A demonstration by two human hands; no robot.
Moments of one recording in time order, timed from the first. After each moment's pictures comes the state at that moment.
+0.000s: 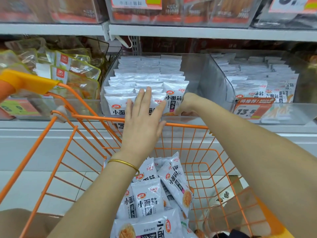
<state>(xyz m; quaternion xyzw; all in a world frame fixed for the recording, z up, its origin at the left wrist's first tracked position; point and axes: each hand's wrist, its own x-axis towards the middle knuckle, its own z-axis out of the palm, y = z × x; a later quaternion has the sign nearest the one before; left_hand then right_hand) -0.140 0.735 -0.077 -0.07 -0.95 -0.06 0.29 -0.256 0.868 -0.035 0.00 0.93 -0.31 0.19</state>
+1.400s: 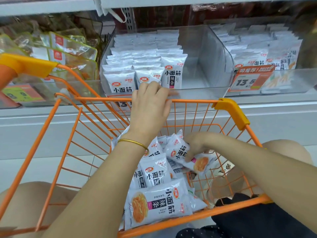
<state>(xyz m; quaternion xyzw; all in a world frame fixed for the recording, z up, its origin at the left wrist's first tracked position) -0.119 0.750 -0.071 -0.11 -0.95 -0.11 0.28 -0.140 0.905 -0.120 -0.15 0.88 -0.04 0.44</state>
